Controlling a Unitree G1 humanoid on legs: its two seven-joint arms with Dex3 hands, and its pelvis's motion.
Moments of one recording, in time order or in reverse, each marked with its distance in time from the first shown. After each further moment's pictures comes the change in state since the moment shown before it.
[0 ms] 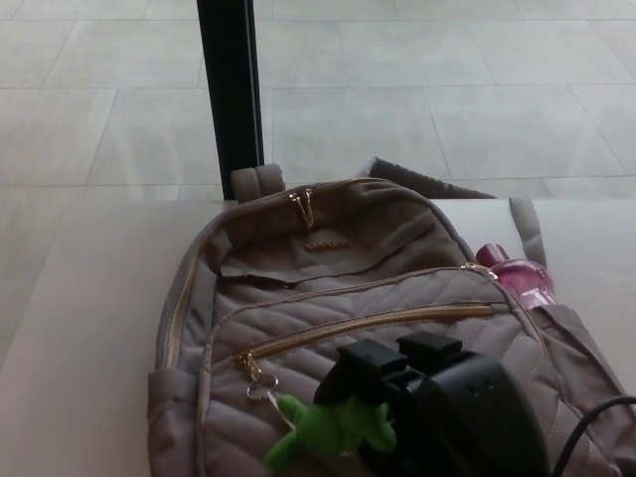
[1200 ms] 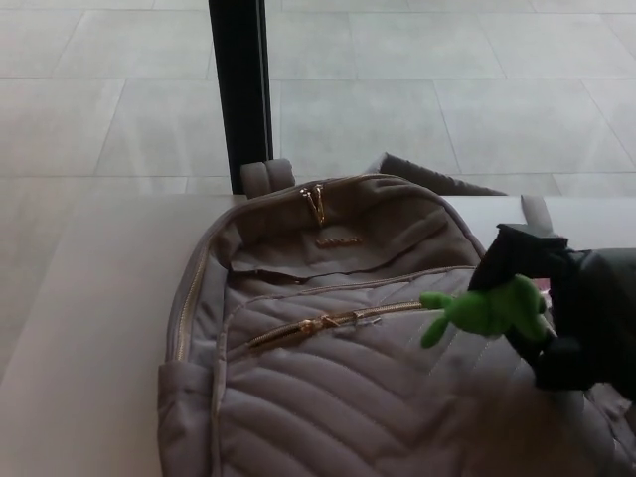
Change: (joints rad) left_arm 0.002 -0.005 0.038 0.003 -0.011 -0.003 -0.033; right_arm -0.171 -0.143 -0.472 0.057 0.261 -0.026 0.226
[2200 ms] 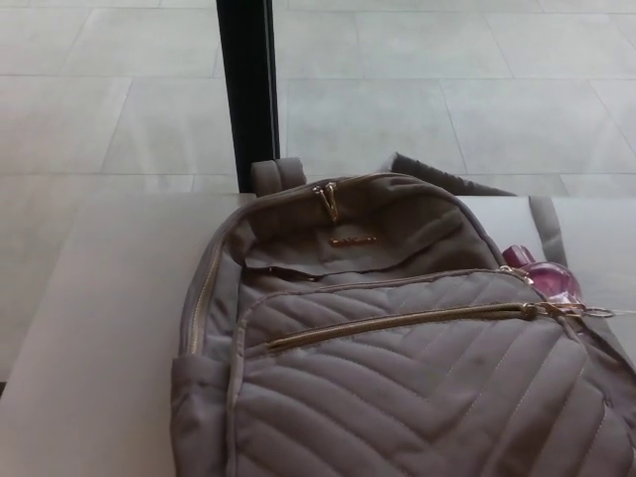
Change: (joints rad) left_arm 0.012 -0.005 0.008 0.015 0.000 0.012 -0.001; right_arm 0.011 -0.331 -0.278 0.537 0.073 -0.103 -0.084
